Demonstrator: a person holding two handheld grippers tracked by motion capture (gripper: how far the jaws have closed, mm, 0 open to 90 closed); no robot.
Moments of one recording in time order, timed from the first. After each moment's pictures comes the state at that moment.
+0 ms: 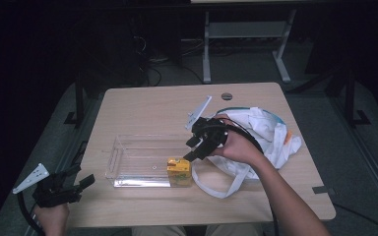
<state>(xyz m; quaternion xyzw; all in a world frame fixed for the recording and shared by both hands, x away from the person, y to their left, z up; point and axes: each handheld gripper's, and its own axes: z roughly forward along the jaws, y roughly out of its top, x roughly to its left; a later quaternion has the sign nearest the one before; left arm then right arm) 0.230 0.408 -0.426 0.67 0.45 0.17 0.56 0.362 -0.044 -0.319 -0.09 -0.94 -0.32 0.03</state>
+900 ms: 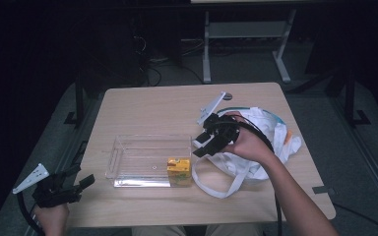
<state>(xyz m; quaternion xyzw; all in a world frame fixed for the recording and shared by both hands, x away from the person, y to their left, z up) 0.229 0.408 -0.426 0.67 0.45 0.17 0.56 0.365 -0.072 -0.313 -0.11 -0.94 -0.32 0.02</state>
